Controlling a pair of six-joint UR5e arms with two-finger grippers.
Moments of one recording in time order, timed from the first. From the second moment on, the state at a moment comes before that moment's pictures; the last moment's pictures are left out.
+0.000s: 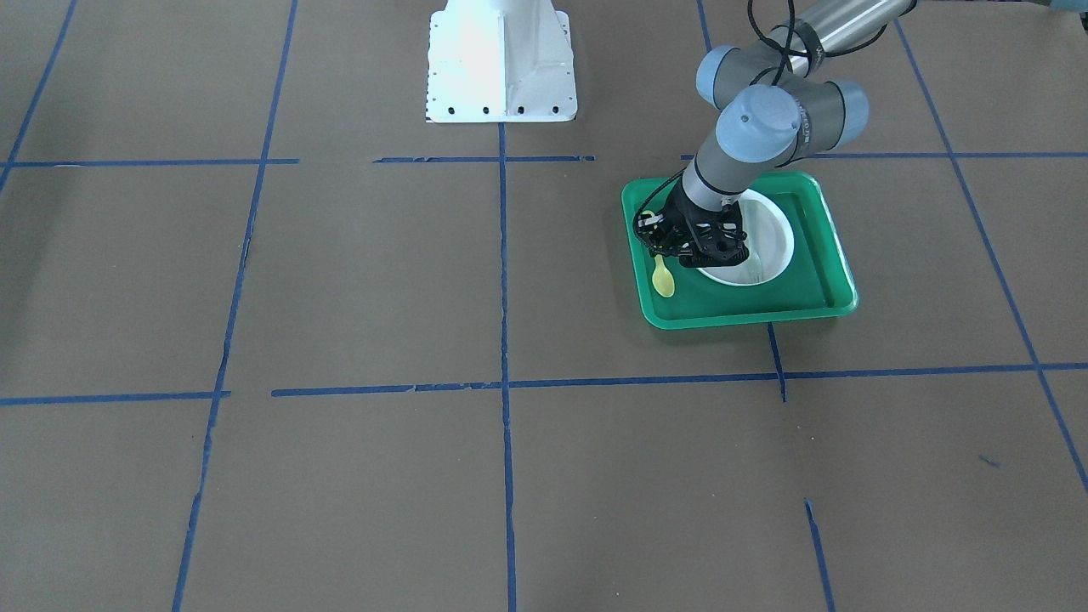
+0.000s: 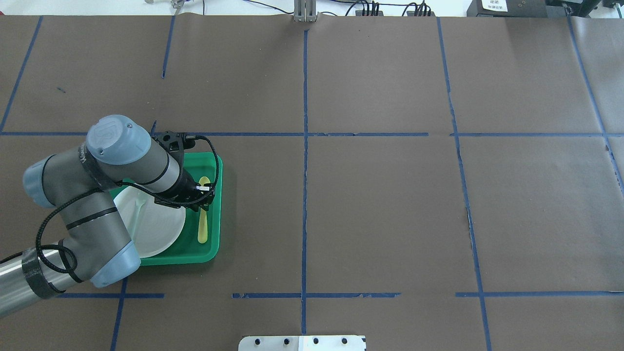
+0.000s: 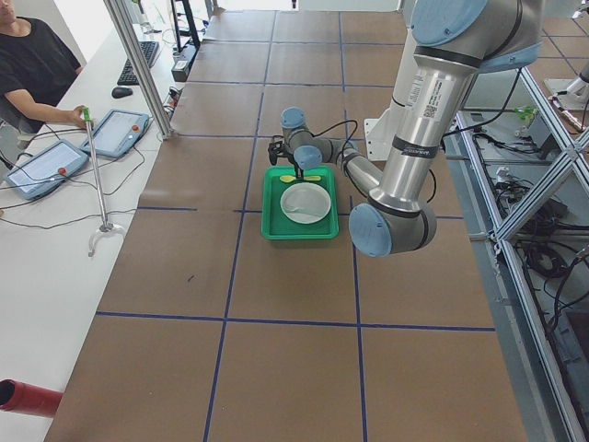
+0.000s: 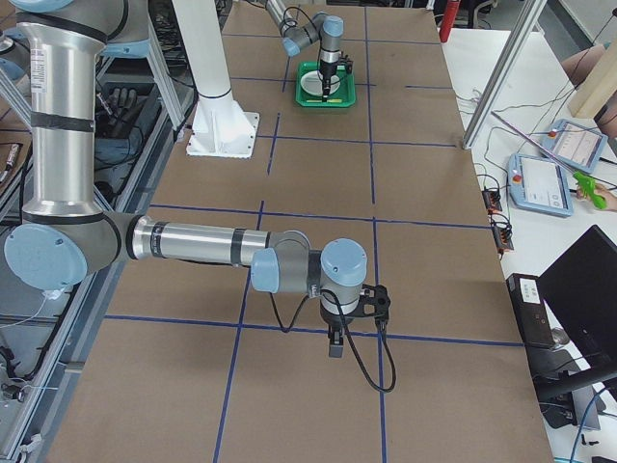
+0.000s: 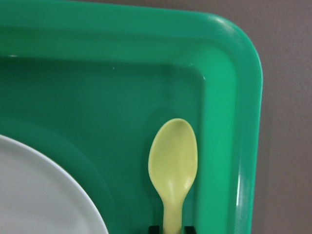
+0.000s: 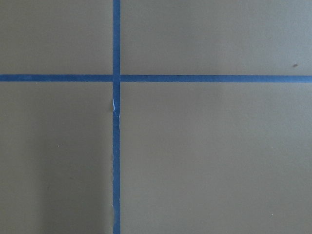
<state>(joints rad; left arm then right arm) -0.61 -1.93 -1.70 -1.90 -2.09 -1.26 1.58 -1.66 1.61 -1.50 2.28 0.03</state>
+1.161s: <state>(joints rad) -1.30 -1.67 -1.84 -1.72 -2.32 -0.45 1.58 -1.66 1.61 -1.50 2.28 0.03</state>
